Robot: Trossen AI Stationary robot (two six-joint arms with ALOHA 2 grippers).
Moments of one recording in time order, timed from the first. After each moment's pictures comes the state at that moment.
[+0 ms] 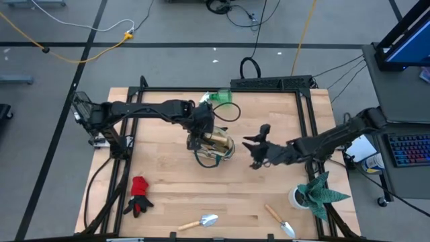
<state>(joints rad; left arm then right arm) 0.17 1.72 1.44 -0.91 0.03 0.27 0.32 1.21 0.66 0.02 0.75 -0.30</state>
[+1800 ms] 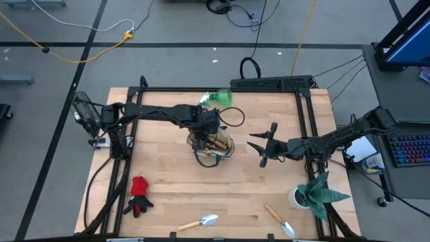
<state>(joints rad) 0.16 1.84 1.44 -0.86 -0.11 0.26 0.27 1.04 0.33 0.57 0.63 -0.43</state>
